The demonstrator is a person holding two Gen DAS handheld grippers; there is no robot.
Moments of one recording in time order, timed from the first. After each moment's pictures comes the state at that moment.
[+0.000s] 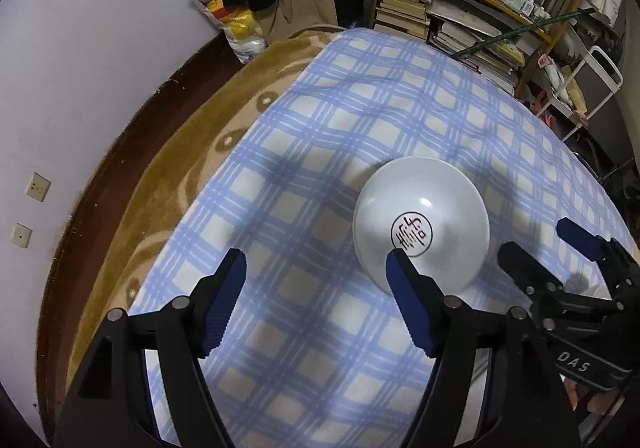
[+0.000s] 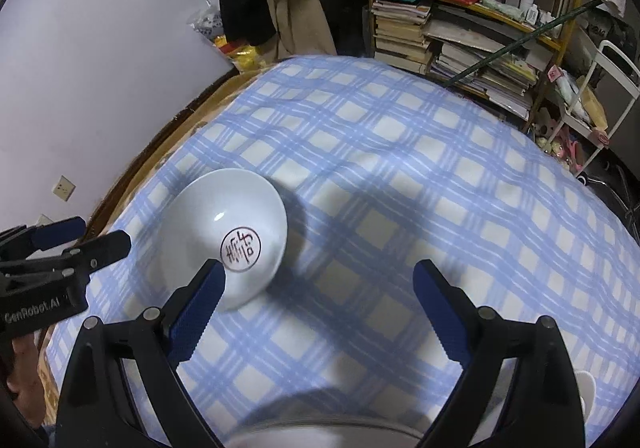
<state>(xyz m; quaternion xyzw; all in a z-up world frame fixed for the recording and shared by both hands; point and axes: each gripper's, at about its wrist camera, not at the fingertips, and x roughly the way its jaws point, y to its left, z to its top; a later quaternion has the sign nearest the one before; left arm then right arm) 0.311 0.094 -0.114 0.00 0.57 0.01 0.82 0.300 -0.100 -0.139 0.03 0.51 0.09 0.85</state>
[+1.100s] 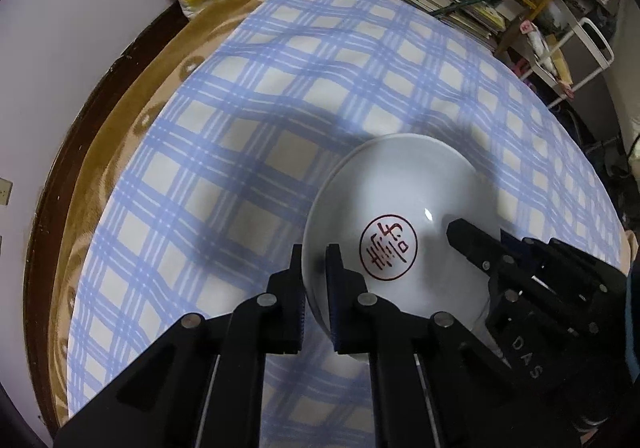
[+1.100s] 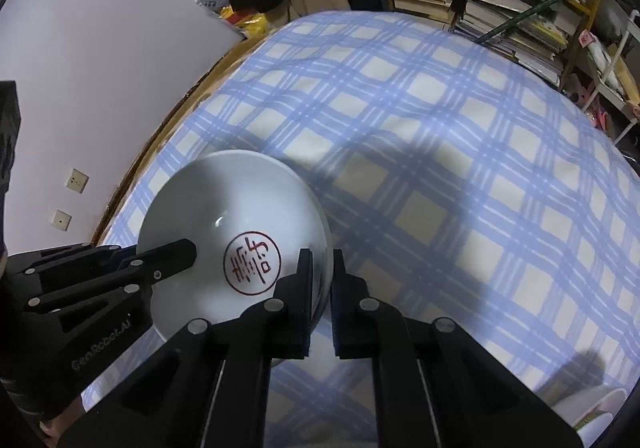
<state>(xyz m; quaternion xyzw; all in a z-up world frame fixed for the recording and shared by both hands) 0.335 0.050 -0.156 0.00 0.62 -0.05 0.78 0.323 -0.092 -0.171 0.07 0.56 0.13 0.81</state>
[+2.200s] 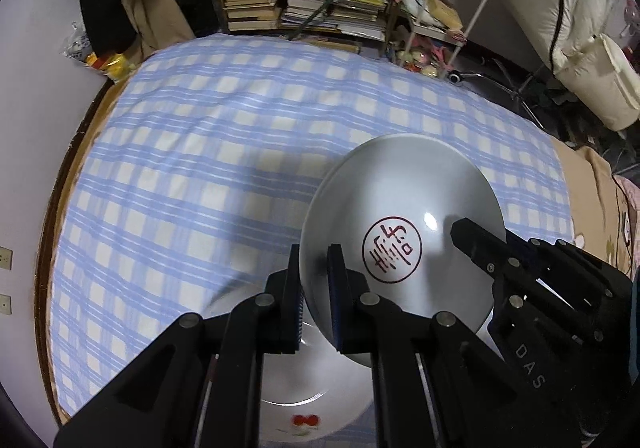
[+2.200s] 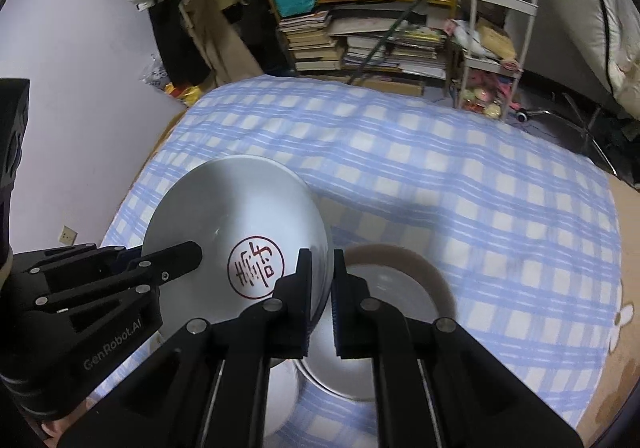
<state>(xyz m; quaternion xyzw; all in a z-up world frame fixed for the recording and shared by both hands) 0.214 -0.151 -0.072 0.08 0.57 -0.15 0.80 0.166 -0.287 -0.088 0.13 0.50 0.02 0.86</state>
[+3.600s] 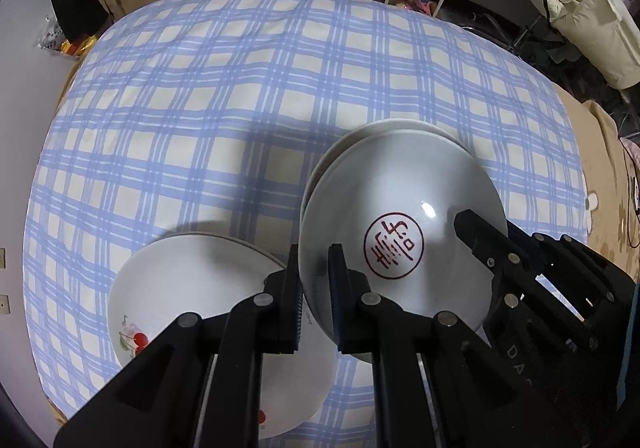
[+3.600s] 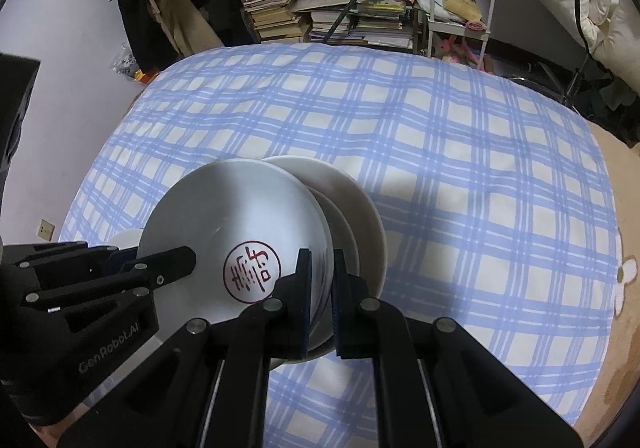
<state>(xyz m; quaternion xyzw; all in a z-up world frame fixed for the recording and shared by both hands) 0.184 -0.199 -0.136 0.11 0.62 -0.16 0.76 0.126 -0.324 -0.150 0.13 0.52 -0.02 0.84</state>
